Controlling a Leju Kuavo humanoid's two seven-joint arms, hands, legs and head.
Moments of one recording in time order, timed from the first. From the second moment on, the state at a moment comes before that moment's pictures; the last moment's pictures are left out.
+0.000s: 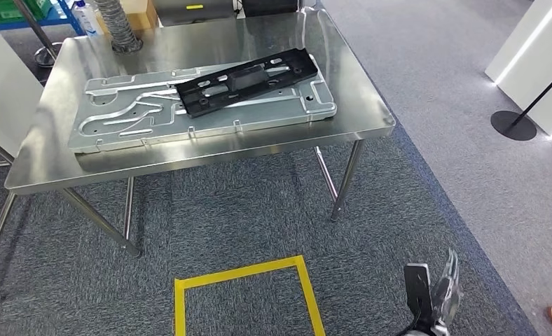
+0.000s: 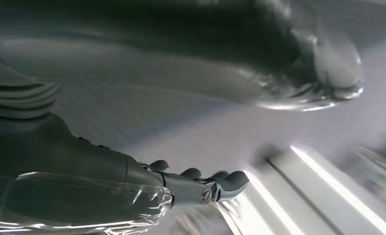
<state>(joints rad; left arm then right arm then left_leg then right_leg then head) -0.09 -0.18 1.13 -0.19 -1.29 0.14 -0.20 -0.08 0.17 -0.63 -0.92 0.67 -0.50 -0.48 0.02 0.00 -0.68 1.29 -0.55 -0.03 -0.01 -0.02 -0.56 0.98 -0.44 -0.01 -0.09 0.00</state>
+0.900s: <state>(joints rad) -0.09 -0.18 1.08 -0.19 -1.33 0.14 -0.20 -0.12 0.16 -0.79 -0.27 0.58 -0.11 -0.22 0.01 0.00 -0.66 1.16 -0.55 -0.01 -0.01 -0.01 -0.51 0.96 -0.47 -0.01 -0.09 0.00</state>
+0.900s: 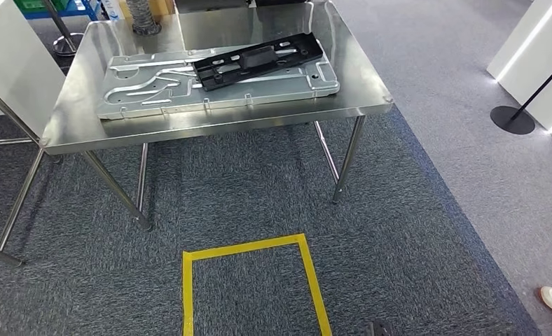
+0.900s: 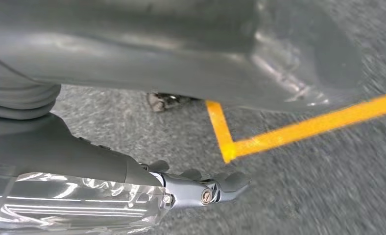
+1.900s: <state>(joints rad) -0.10 -0.19 1.05 -0.19 -1.36 0.14 -0.18 -0.12 0.09 -0.73 -0.21 0.63 0.06 -0.21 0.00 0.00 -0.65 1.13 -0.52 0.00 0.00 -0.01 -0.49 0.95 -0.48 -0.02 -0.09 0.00</state>
